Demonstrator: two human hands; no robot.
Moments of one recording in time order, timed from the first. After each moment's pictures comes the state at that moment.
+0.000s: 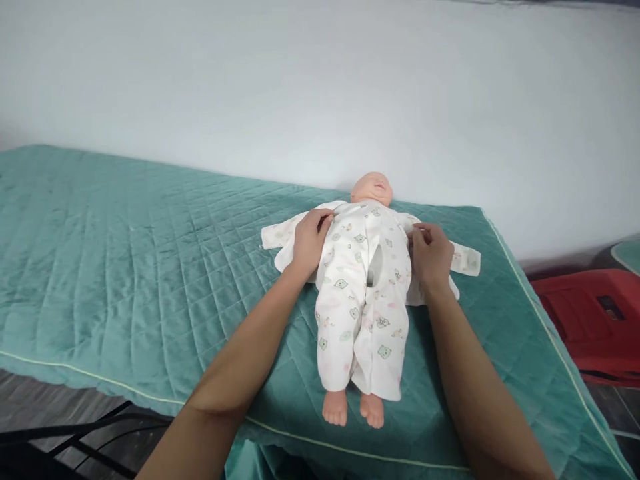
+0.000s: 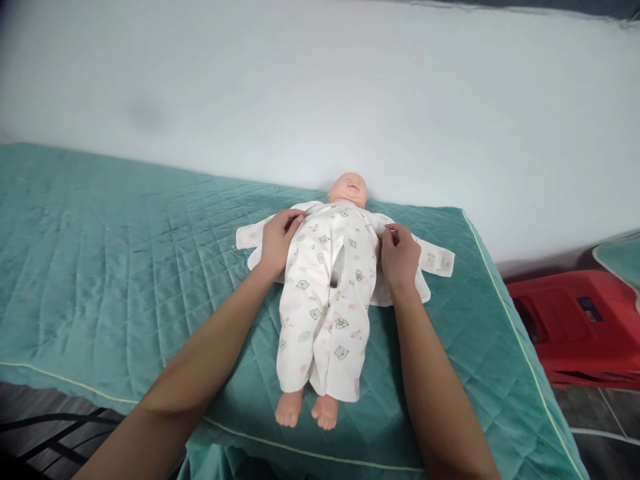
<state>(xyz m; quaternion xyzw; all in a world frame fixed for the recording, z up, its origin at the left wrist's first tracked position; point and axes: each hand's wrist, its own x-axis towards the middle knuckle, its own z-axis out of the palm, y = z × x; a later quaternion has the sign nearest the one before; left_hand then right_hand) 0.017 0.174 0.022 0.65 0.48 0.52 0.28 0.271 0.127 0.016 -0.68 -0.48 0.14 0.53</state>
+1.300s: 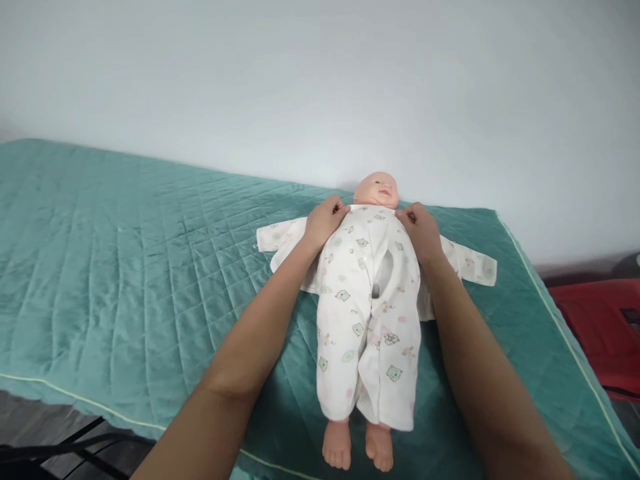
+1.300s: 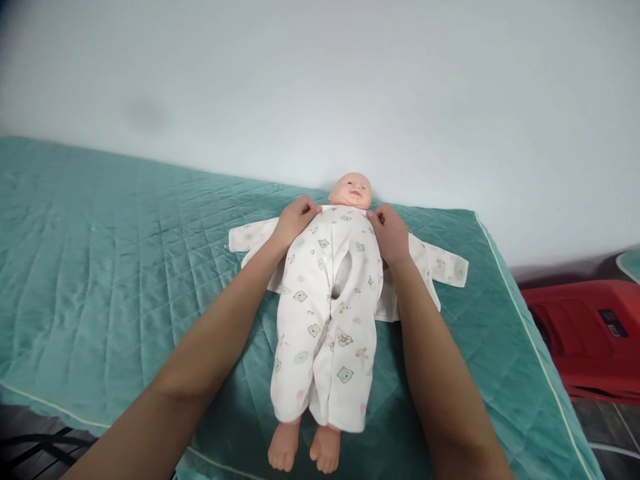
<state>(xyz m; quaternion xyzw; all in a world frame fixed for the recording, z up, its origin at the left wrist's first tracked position) 0.038 0.242 0.024 0.71 0.54 0.37 0.26 0.272 0.203 0.021 -0.64 -0.62 0.13 0.43</state>
